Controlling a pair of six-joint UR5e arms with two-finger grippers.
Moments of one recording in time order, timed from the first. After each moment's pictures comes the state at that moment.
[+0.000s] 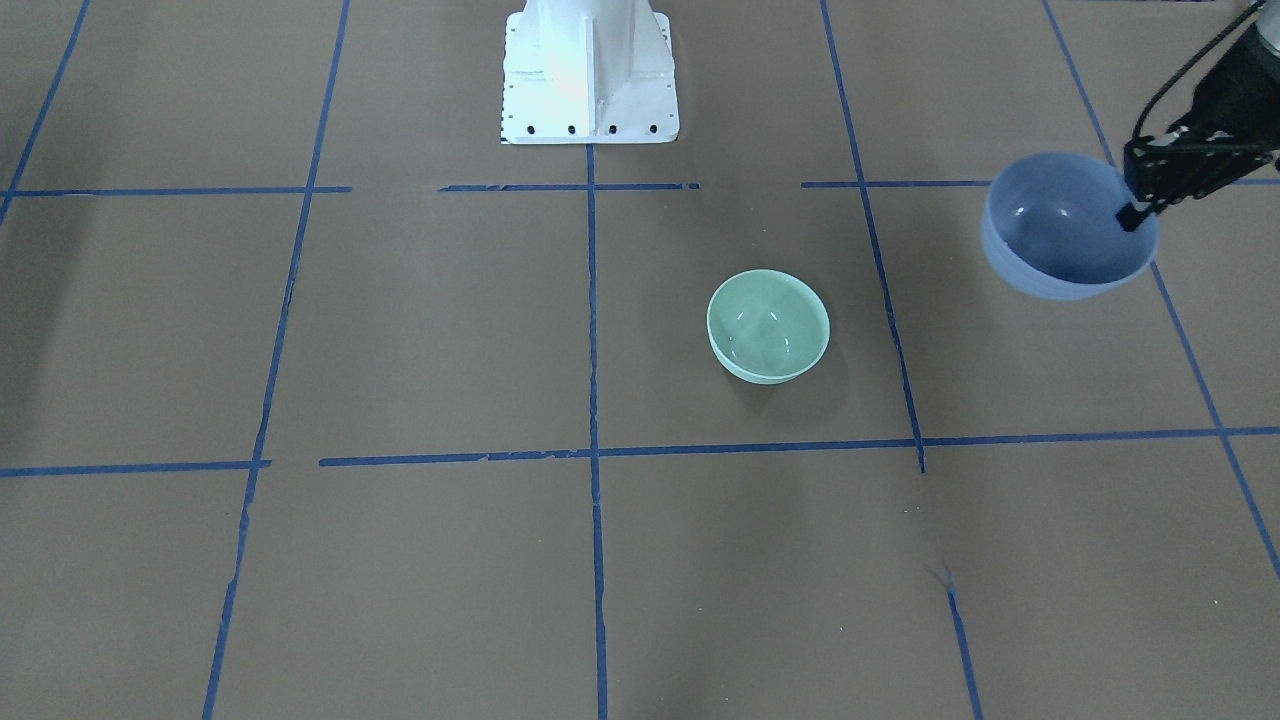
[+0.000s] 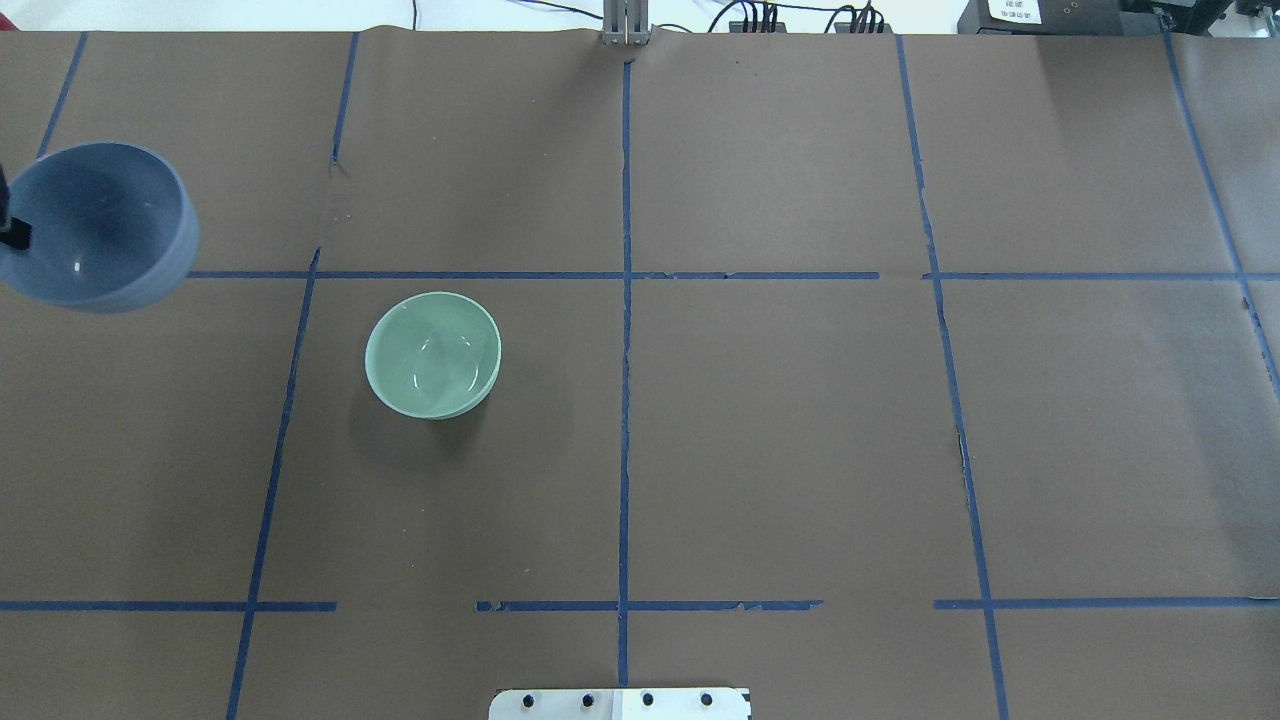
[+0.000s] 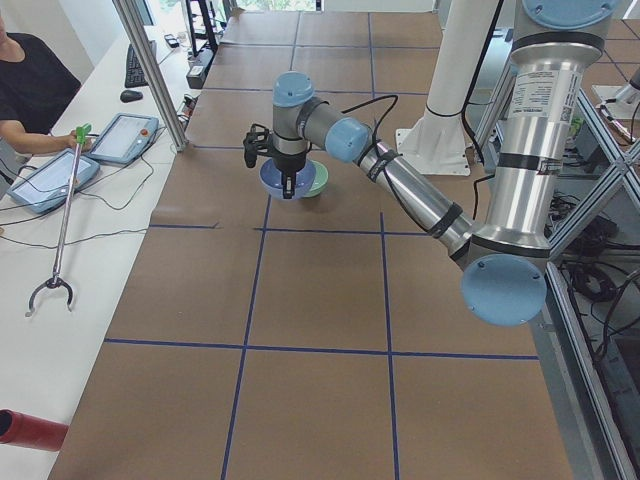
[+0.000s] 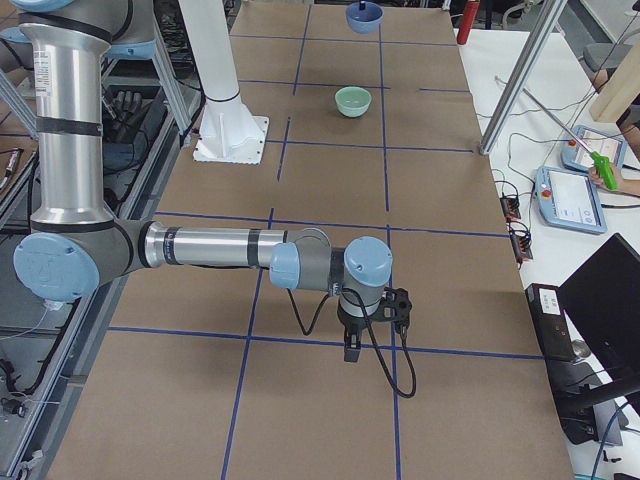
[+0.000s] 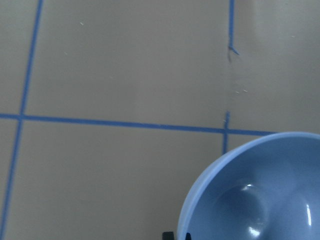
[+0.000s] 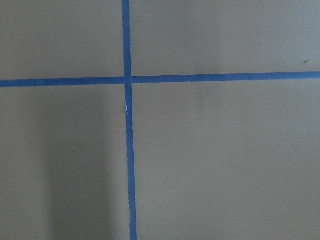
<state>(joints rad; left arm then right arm) -1.16 -1.70 -2.16 -1.45 -2.30 -0.82 1.58 -1.62 1.64 -1.63 2.28 0.02</state>
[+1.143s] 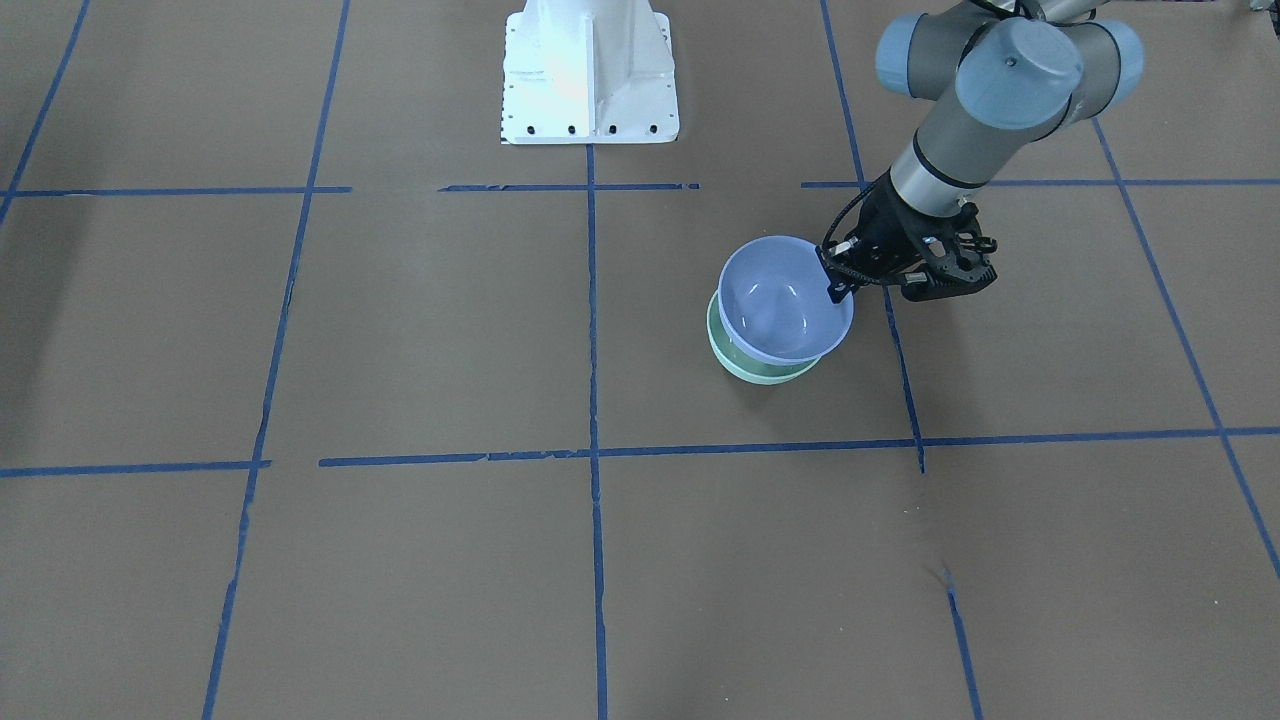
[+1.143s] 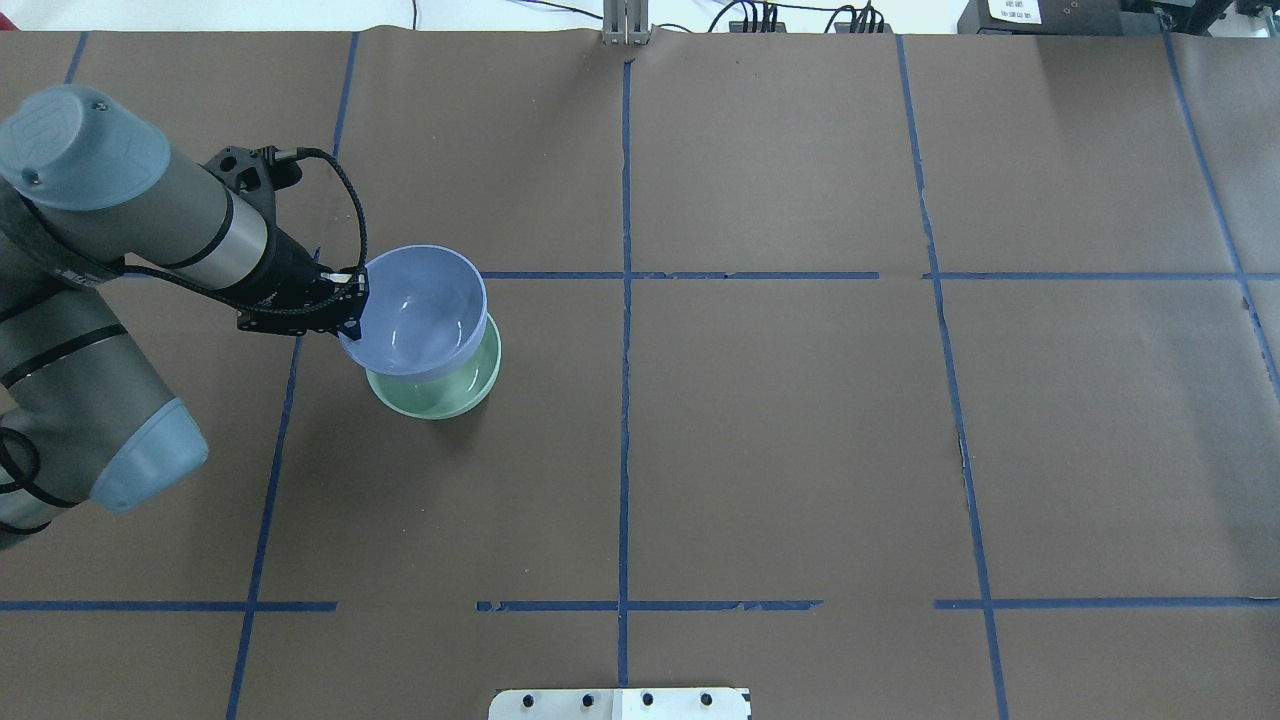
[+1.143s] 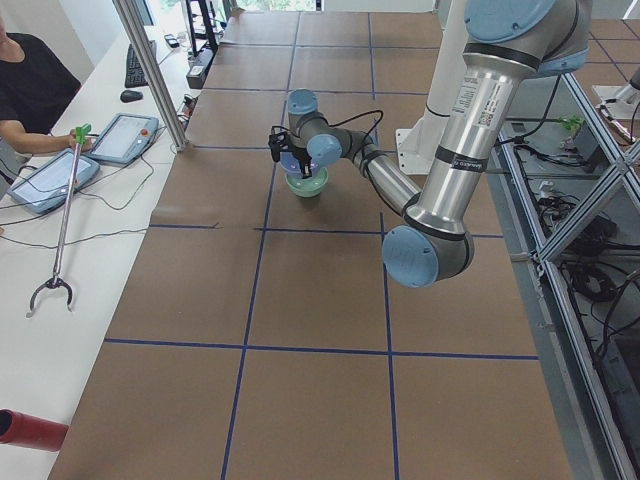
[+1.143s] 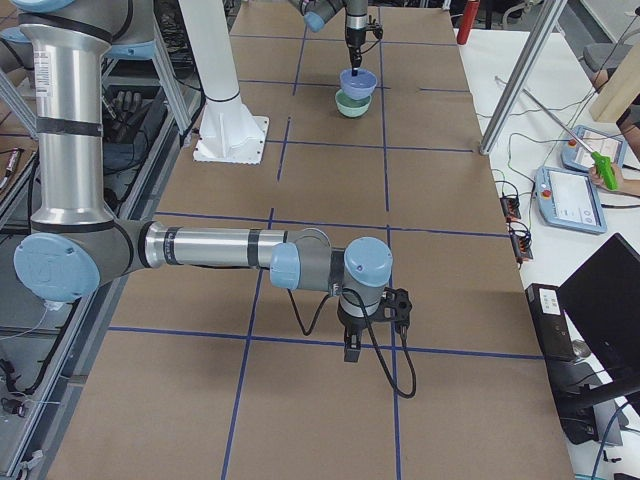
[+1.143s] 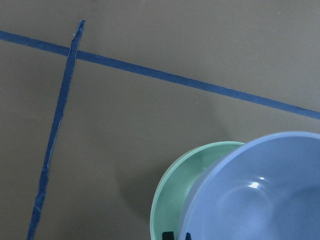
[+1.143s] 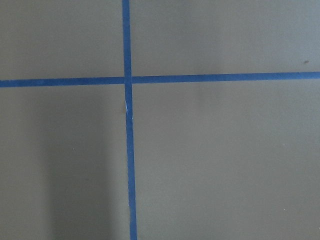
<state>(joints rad) -0.79 -1.91 -1.87 -1.76 -2.14 -1.27 1.58 -1.62 1.64 -1.63 2.28 0.02</state>
